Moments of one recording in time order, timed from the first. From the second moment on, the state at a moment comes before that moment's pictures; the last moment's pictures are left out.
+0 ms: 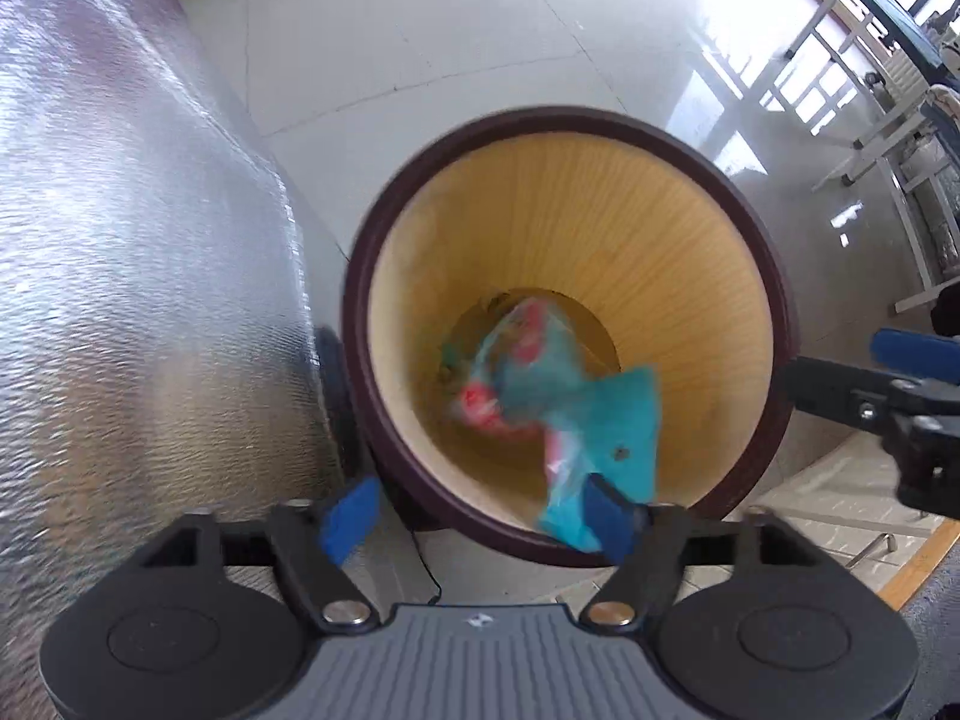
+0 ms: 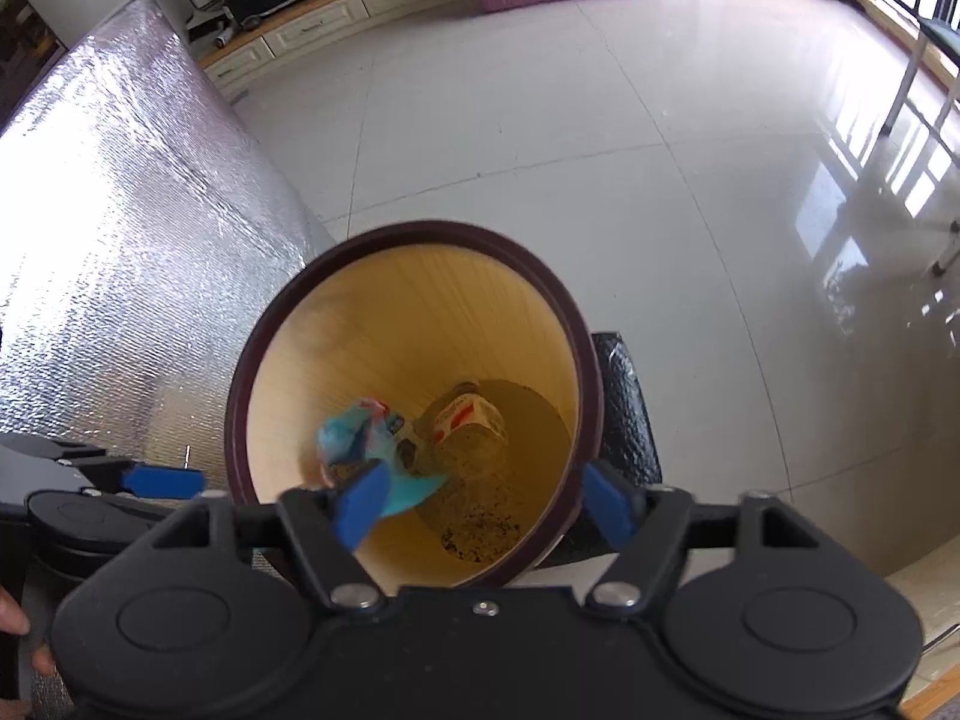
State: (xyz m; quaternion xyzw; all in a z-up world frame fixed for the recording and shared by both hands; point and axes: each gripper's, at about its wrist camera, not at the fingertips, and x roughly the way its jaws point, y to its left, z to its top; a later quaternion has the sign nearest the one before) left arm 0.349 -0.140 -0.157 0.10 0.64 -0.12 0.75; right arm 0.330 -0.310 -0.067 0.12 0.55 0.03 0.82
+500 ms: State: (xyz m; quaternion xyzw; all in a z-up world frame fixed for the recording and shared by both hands) left arm 0.305 -0.104 -0.108 0.07 0.60 -0.11 0.79; right arm 0.294 -0.318 -0.022 0.09 0.52 0.03 0.85
